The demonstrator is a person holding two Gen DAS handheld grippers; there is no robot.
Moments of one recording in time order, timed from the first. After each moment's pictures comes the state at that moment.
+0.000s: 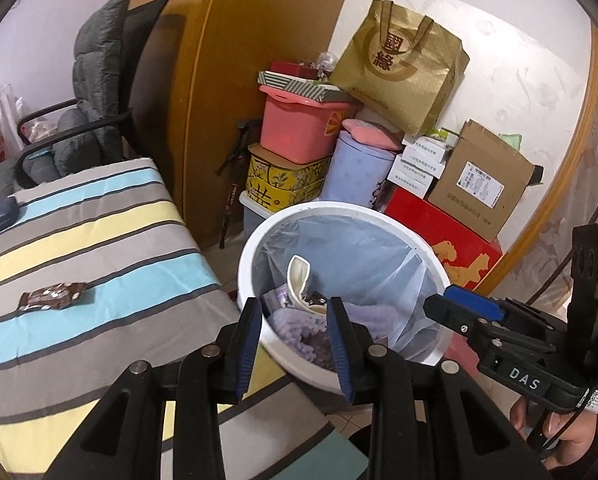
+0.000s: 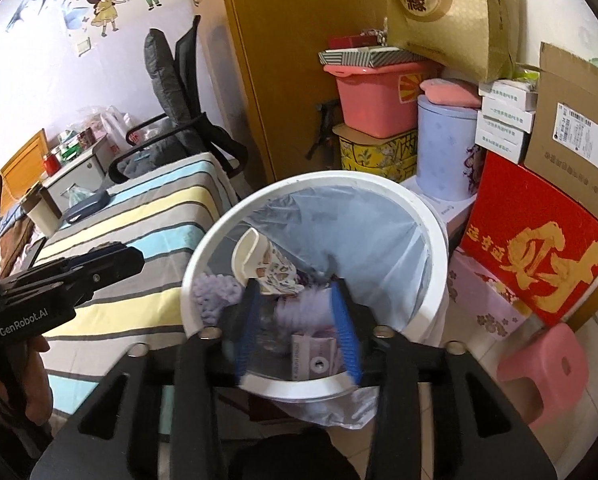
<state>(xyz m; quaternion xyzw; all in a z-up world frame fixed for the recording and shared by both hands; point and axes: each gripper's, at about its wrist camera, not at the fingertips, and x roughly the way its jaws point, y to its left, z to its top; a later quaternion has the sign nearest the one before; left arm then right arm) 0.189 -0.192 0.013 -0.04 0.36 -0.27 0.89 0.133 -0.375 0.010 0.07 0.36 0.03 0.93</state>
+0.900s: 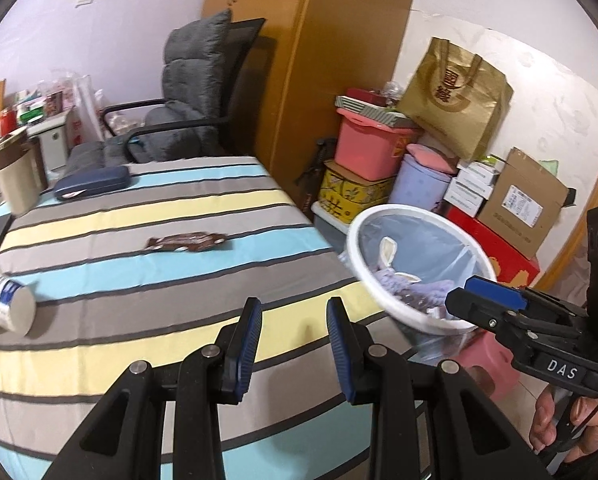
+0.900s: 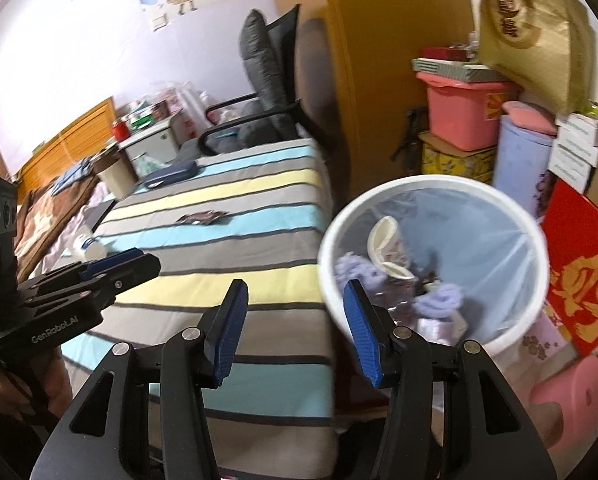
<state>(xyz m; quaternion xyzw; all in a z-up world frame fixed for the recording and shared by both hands) 0.123 -0.086 0.011 -0.05 0.34 -0.16 0.92 0.115 -0.297 0.014 0.04 0.36 0.14 0.92</state>
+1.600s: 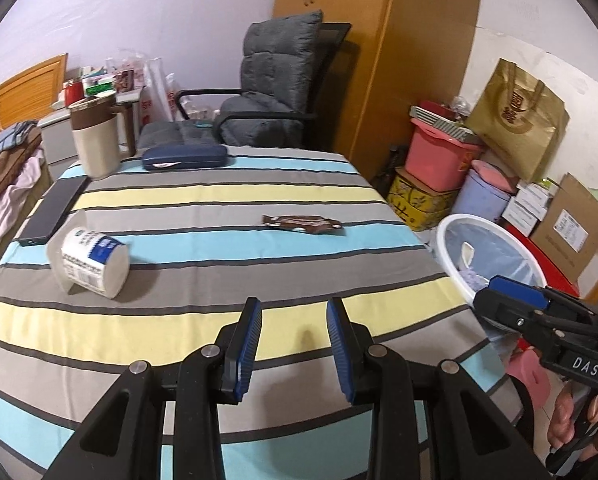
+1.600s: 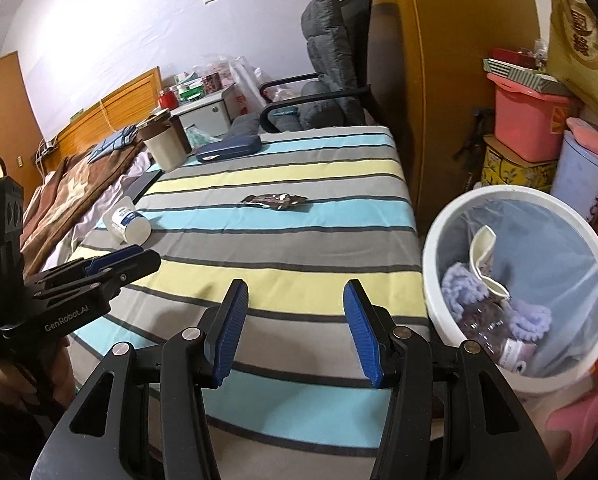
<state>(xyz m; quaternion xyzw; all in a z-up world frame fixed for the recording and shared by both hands) 0.110 -0.004 -0.002 -0.08 0.35 -0.06 0.93 0.127 -0.237 0.008 0.01 0.37 0.22 0.90</state>
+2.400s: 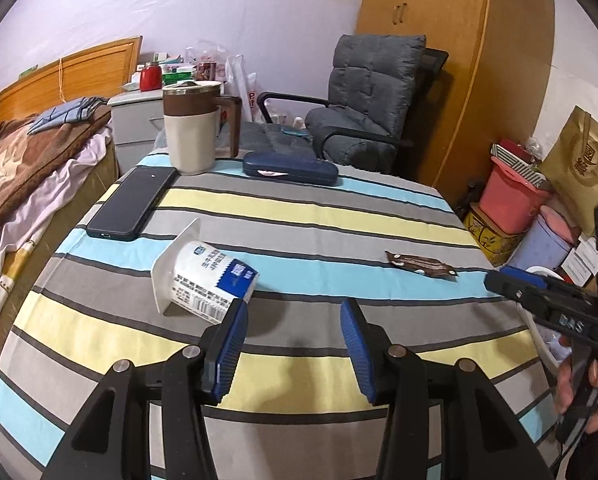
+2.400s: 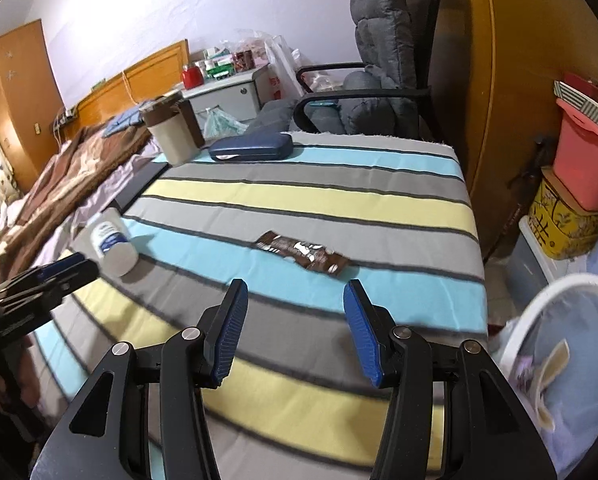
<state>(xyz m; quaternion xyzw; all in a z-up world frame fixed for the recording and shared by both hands) 0.132 0.086 -0.009 -0.12 0.34 0.06 0.93 0.210 -0.188 -0.004 -0.04 0.39 0.29 0.88</state>
